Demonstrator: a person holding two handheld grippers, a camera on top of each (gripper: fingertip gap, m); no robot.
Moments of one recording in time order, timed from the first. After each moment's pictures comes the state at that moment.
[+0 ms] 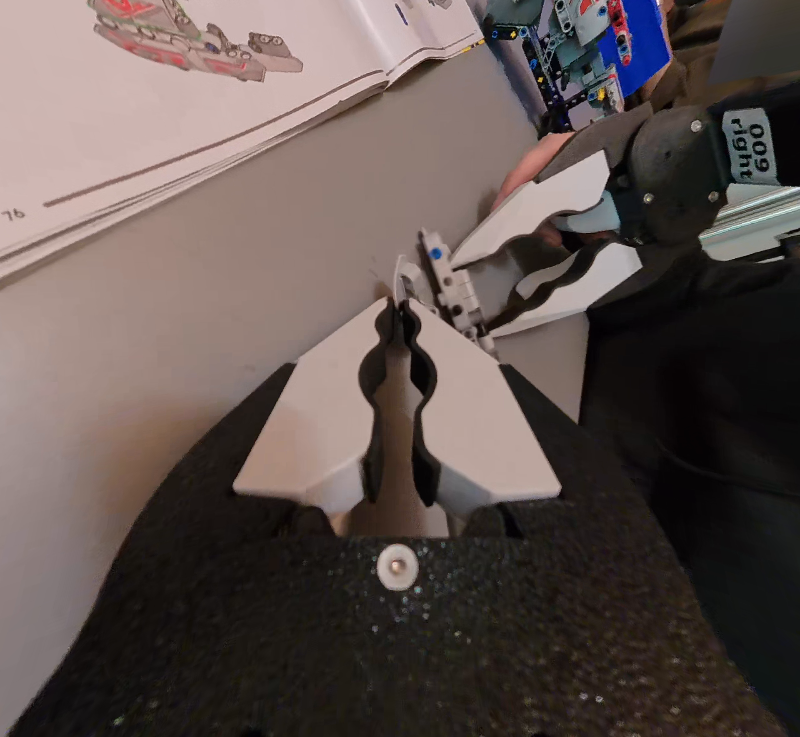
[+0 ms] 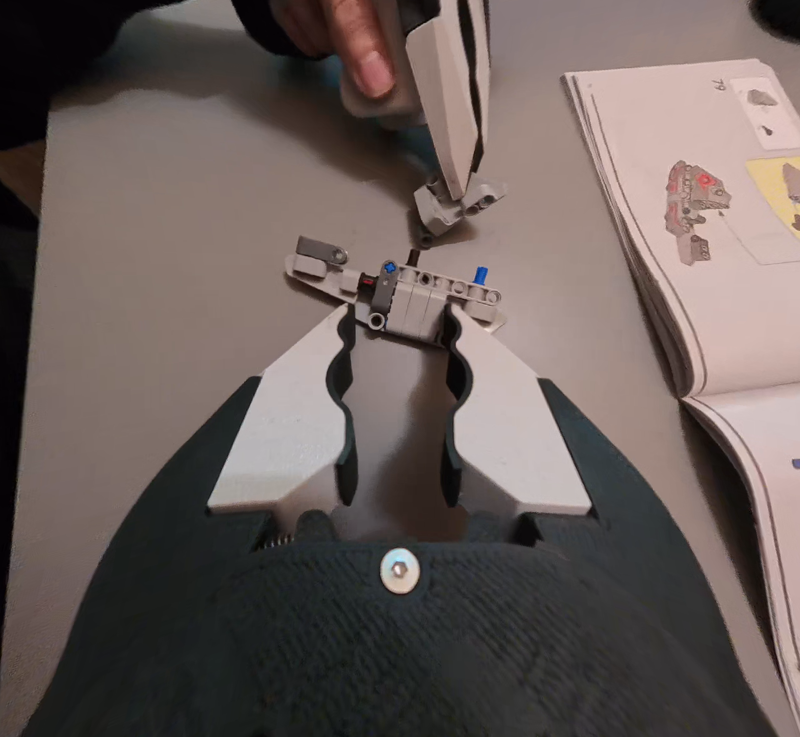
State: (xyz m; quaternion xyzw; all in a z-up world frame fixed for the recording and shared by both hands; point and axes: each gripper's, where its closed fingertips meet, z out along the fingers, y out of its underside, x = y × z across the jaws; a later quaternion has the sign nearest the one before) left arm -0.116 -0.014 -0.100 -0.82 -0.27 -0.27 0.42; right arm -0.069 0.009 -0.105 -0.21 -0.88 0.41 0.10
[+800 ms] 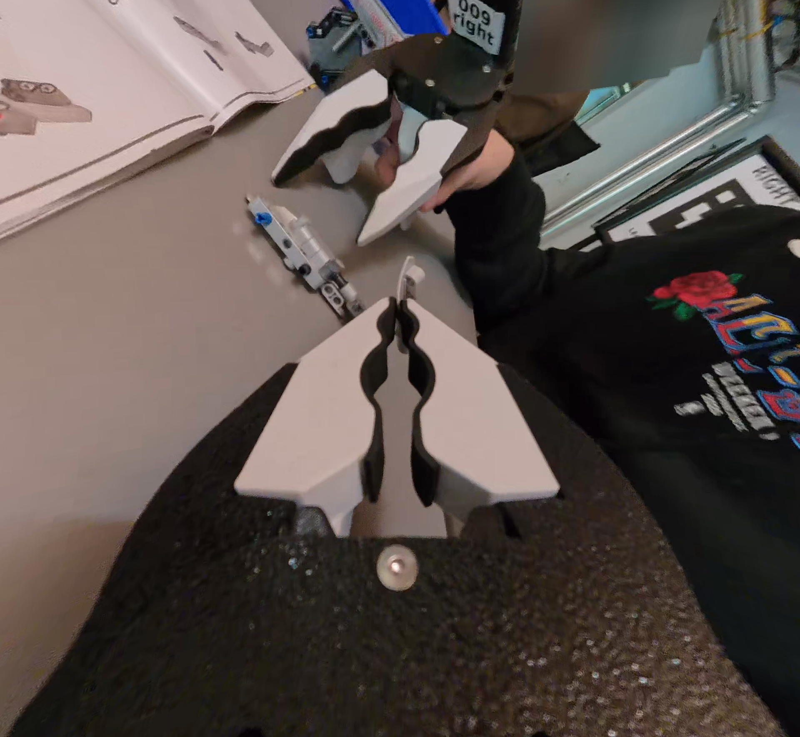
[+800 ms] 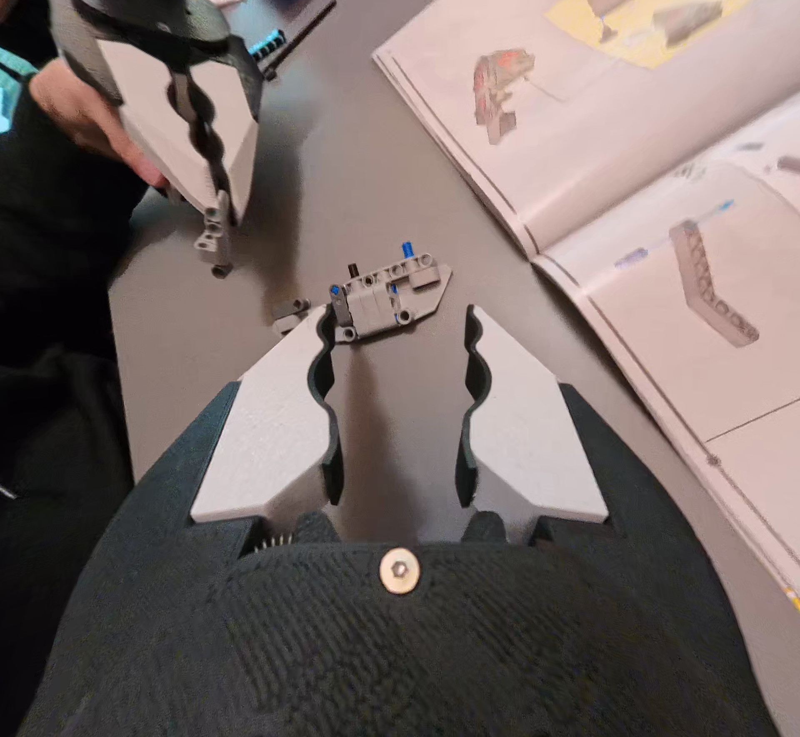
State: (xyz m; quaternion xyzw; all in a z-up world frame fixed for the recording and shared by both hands) left arm -0.079 0.009 -0.057 -0.75 -0.19 -0.38 0.50; right arm -0.108 0.078 -0.093 -0.43 -0.79 0.44 -0.02
